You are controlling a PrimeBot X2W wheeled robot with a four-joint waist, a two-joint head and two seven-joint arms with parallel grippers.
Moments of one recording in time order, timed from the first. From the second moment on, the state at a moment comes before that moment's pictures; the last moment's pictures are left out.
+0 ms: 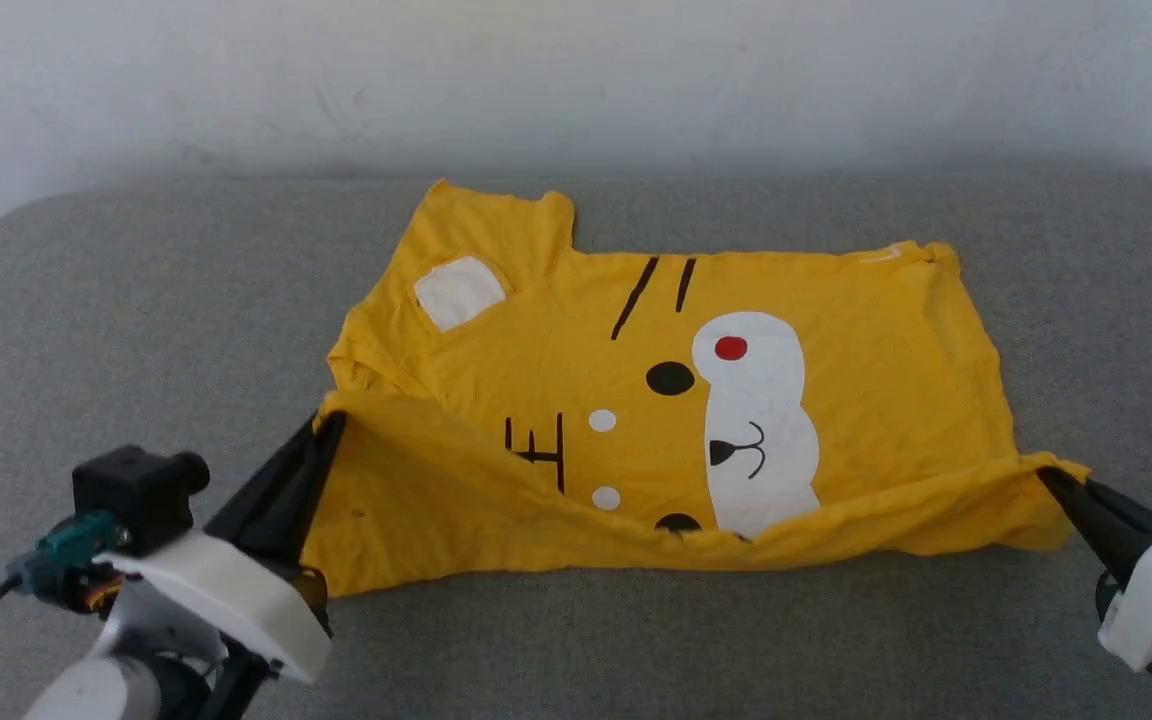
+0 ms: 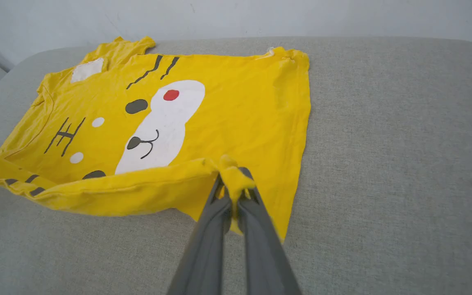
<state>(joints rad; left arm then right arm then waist) -0.04 0.58 -0.32 -0.32 -0.68 0.11 0.12 0.01 -0.50 0.02 -0.09 0.70 0.13 0.44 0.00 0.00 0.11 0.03</state>
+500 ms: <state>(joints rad) -0.30 0.54 -0.40 0.07 -0.55 0.08 0.12 -0.23 -0.51 0.15 0.16 0.62 0.13 0.46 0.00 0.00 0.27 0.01</state>
